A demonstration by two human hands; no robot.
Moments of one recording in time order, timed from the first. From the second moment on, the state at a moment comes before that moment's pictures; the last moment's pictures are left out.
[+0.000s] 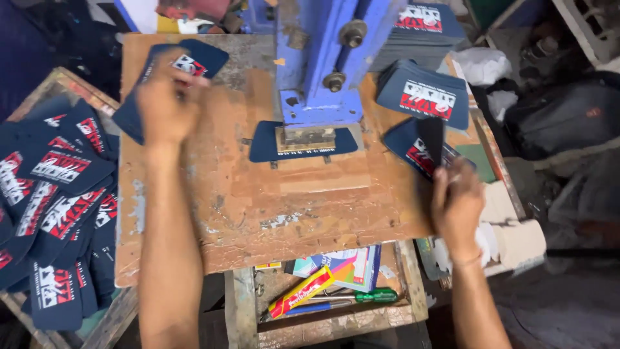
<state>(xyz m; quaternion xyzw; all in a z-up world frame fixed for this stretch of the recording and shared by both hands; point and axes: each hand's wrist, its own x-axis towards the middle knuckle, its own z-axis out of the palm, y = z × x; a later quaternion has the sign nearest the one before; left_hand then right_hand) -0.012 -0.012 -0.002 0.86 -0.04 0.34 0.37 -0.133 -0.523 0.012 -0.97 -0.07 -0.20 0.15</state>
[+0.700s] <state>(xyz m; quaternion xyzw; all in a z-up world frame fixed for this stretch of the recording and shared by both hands) 0.017 -0.114 -0.032 0.91 -0.11 0.13 0.38 -0.185 -0.415 0.001 -0.95 -0.24 -0.13 0.13</state>
